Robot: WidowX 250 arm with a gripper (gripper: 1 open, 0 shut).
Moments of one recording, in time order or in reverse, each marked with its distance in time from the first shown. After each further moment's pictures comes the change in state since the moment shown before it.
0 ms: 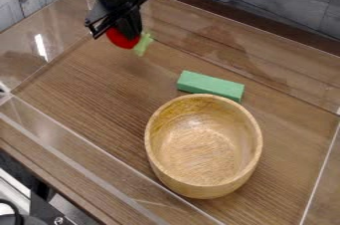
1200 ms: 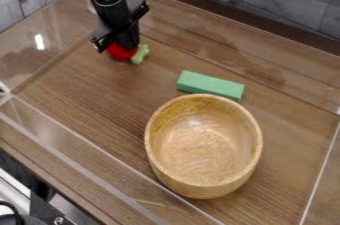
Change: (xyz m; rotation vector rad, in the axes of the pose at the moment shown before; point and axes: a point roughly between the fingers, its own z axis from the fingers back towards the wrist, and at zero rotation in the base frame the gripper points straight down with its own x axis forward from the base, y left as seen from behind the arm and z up) arm 0.014 0.003 -0.039 0.042 -0.054 0.106
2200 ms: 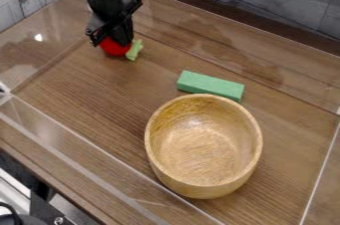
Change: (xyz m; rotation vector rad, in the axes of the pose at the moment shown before) arm 0.018 0.005 0.004 0.050 0.036 0.079
